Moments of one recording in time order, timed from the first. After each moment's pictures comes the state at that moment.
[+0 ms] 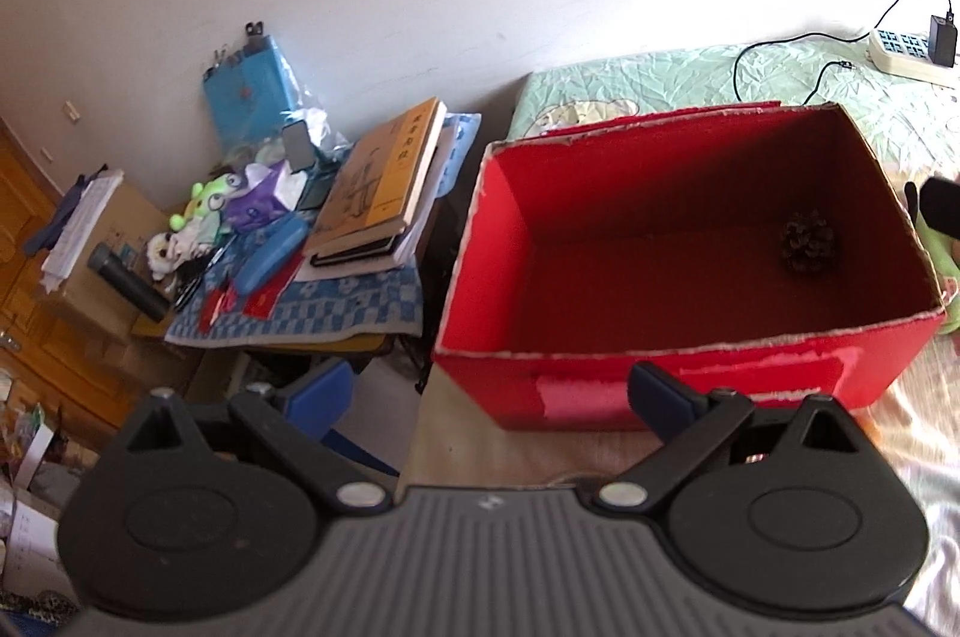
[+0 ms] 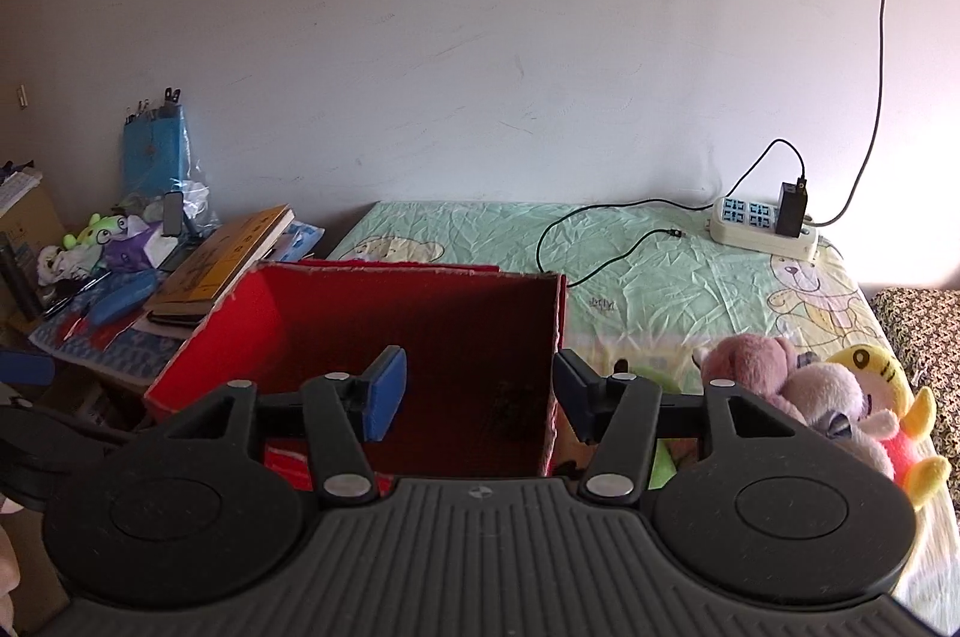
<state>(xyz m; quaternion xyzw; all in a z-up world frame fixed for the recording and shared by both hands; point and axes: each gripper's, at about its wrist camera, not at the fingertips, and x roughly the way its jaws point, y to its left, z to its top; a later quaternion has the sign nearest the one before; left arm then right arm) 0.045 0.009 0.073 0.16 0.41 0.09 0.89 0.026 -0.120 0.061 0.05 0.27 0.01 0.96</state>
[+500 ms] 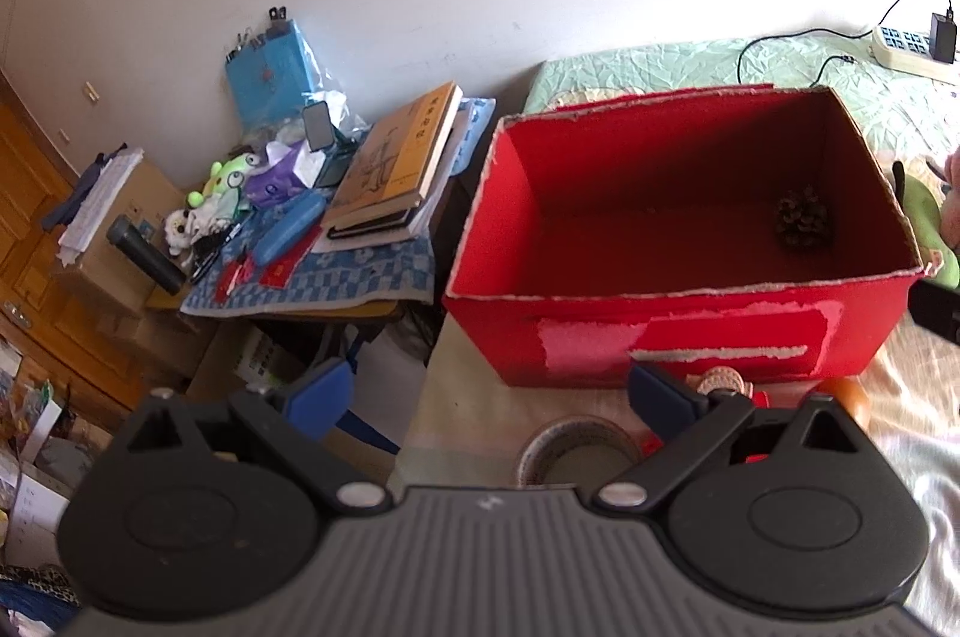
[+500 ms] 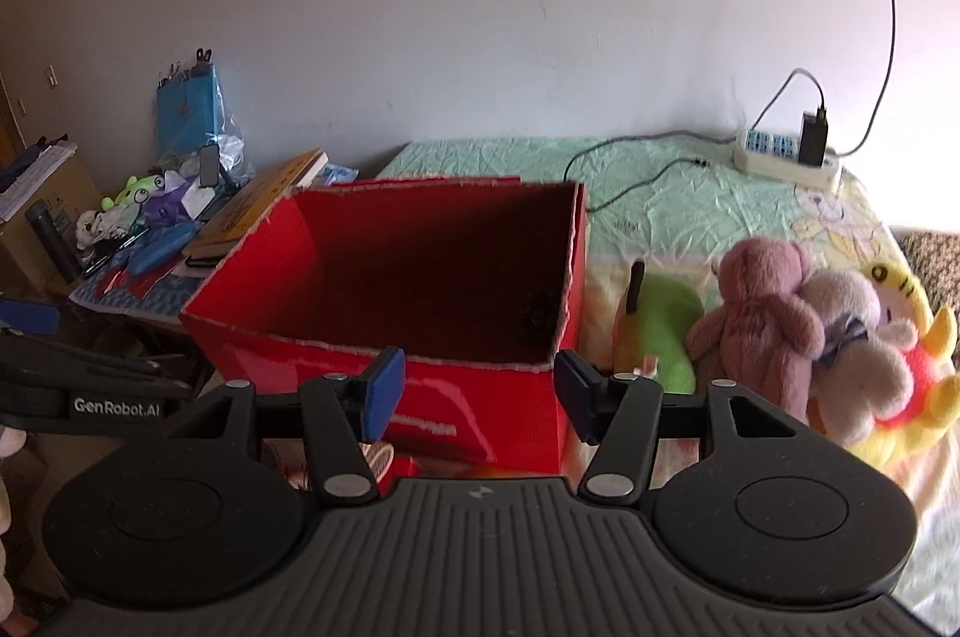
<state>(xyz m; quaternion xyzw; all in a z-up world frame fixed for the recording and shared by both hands) 0.012 0.005 0.074 0.15 0.41 0.11 0.89 -0.001 -0.133 0.033 0.08 0.32 0.04 0.94</state>
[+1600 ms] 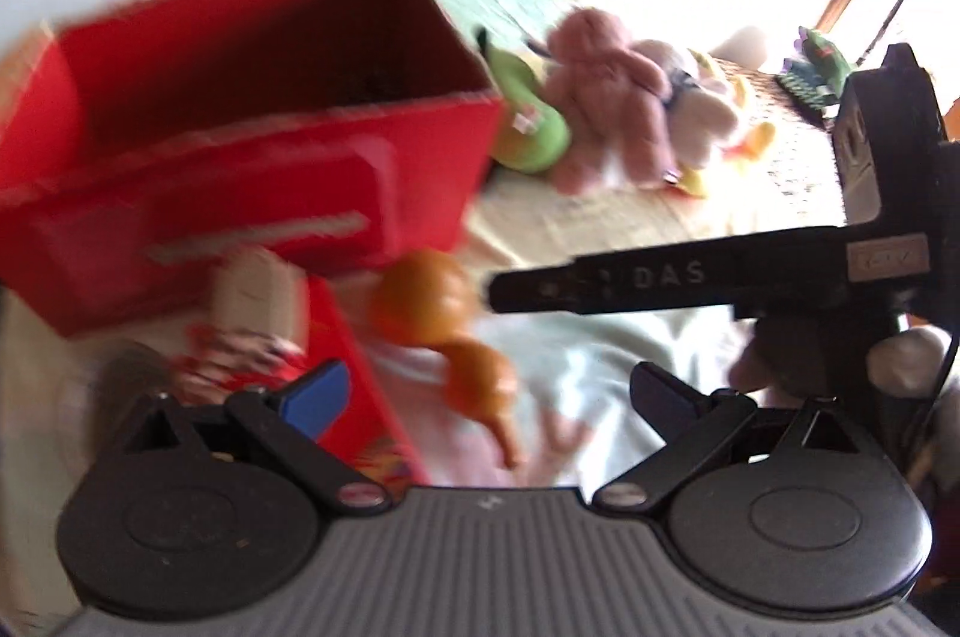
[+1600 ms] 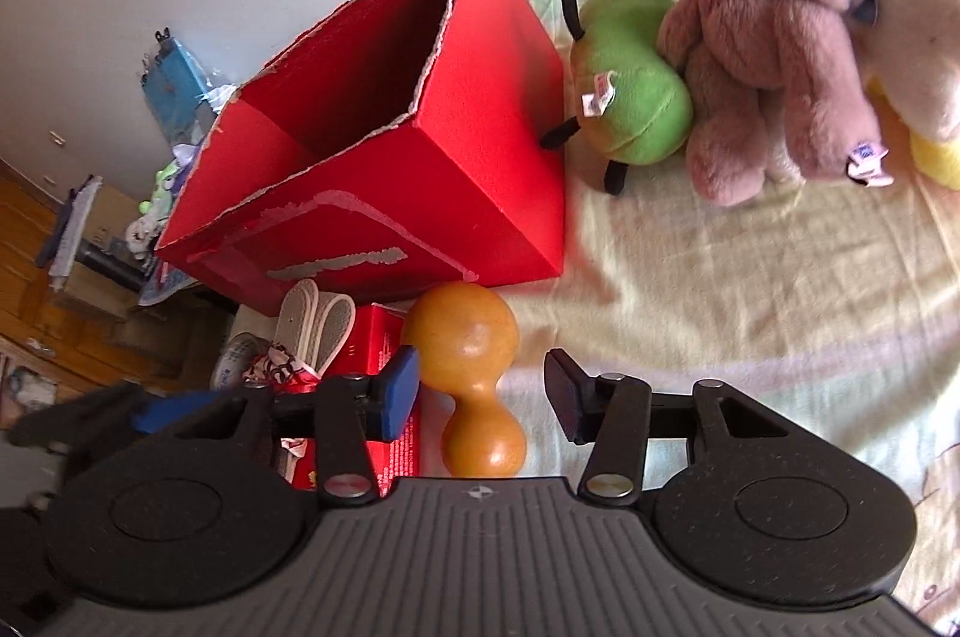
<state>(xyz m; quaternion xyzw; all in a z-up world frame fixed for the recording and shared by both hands) -0.007 -0.046 -0.007 0.01 0.49 -0.30 0.82 0.008 -0.194 -0.057 0.27 0.45 0.11 0.84</state>
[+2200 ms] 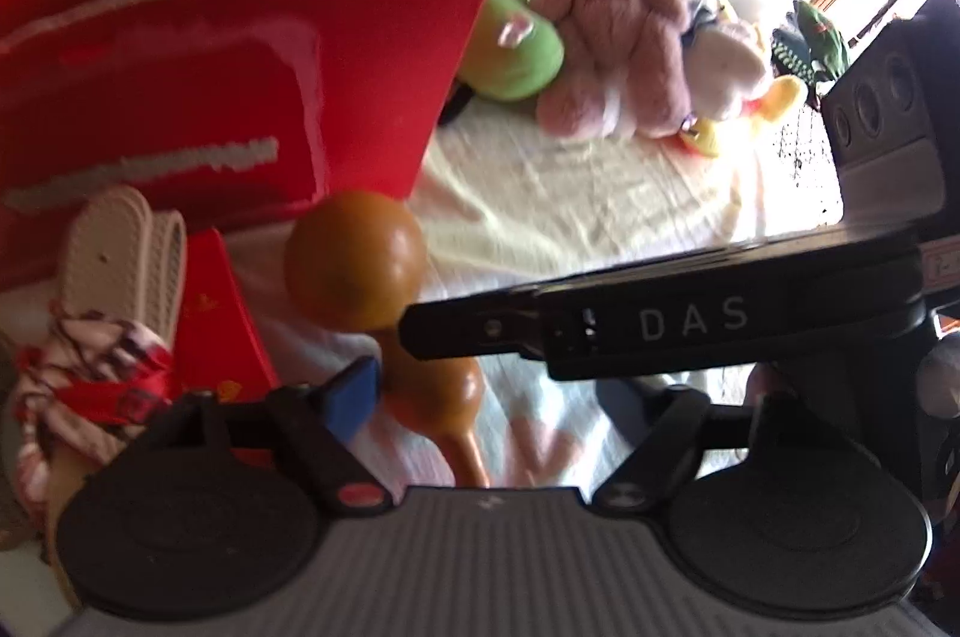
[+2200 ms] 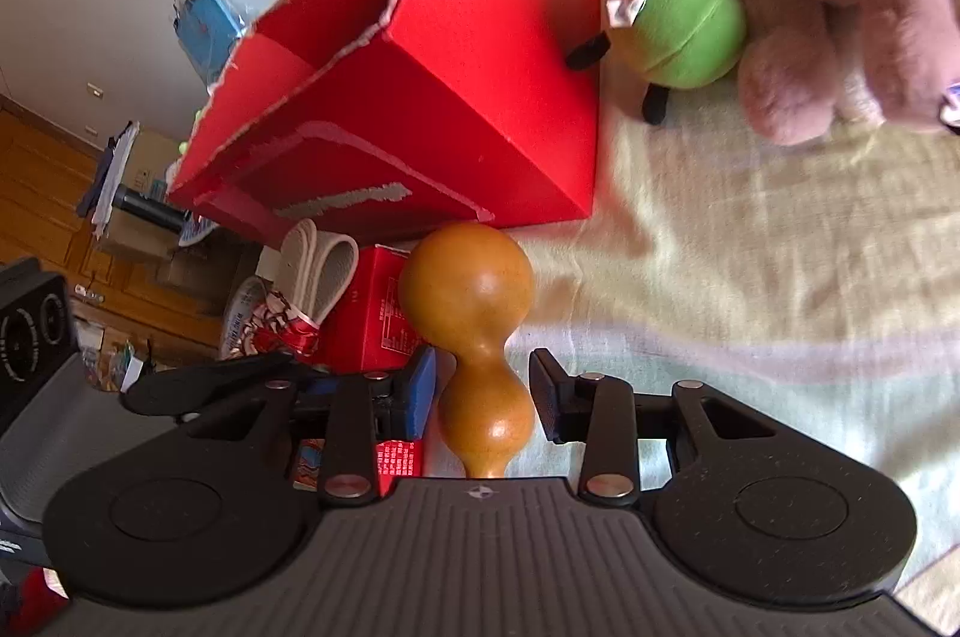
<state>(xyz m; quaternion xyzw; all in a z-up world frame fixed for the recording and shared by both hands) 0.022 -0.077 -0.065 0.00 0.53 -0.31 0.78 0.029 -0.194 -0.084 0.27 0.50 0.18 0.80</state>
